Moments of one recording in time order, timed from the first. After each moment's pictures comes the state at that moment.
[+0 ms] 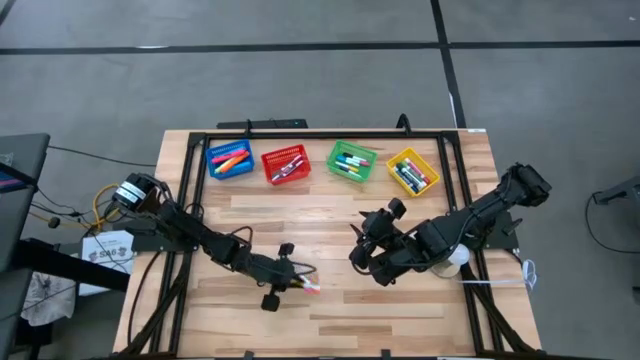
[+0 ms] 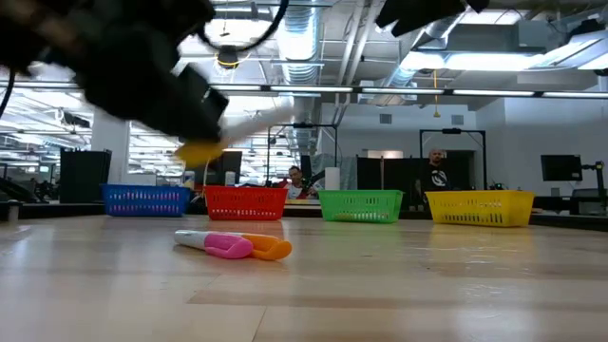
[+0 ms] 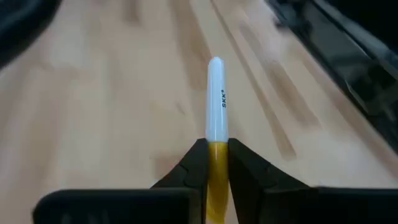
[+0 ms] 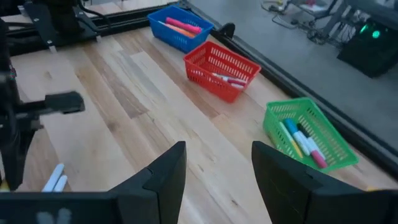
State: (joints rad) left arm -0.51 1.65 0.66 0.44 -0.19 -0.12; right arm 0.50 1.56 1.31 -0.83 0.94 0.77
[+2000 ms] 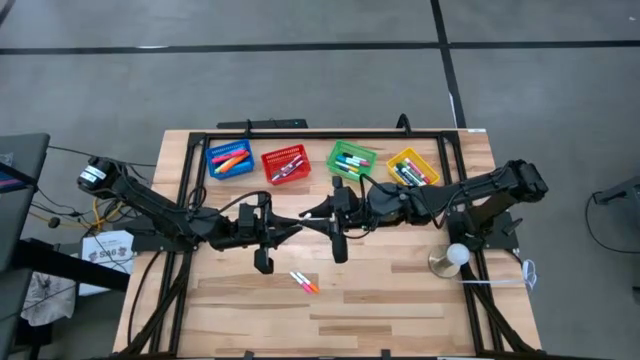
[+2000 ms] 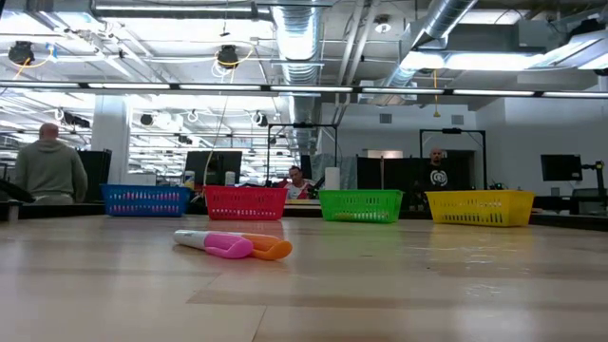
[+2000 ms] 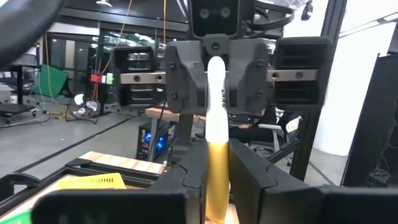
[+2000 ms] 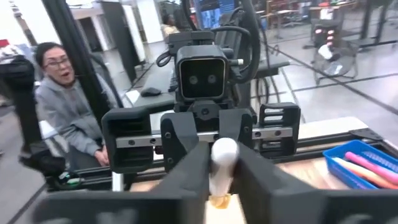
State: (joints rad) left arm -0.44 1.25 0.66 0.84 -0.51 0.00; right arm 0.23 1.56 1.36 0.10 0.16 0.15
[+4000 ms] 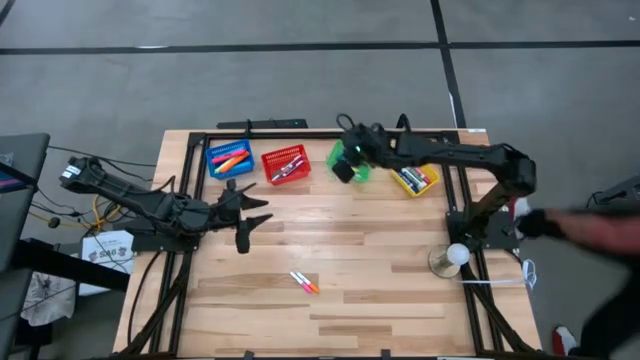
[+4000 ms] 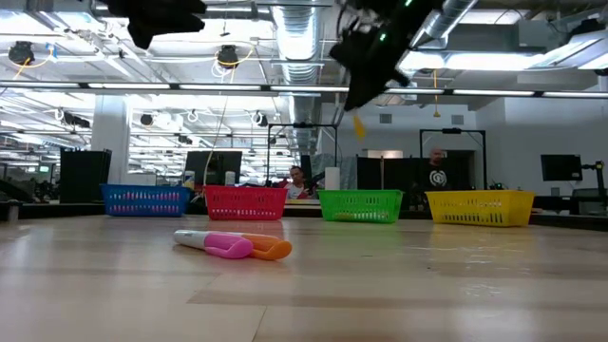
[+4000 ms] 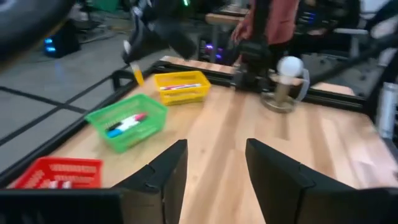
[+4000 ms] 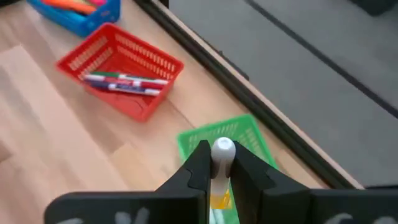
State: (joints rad) left arm -0.39 0.83 0.59 -0.04 -0.65 -0.20; right arm -0.27 1.61 1.36 -0.61 0.38 0.21
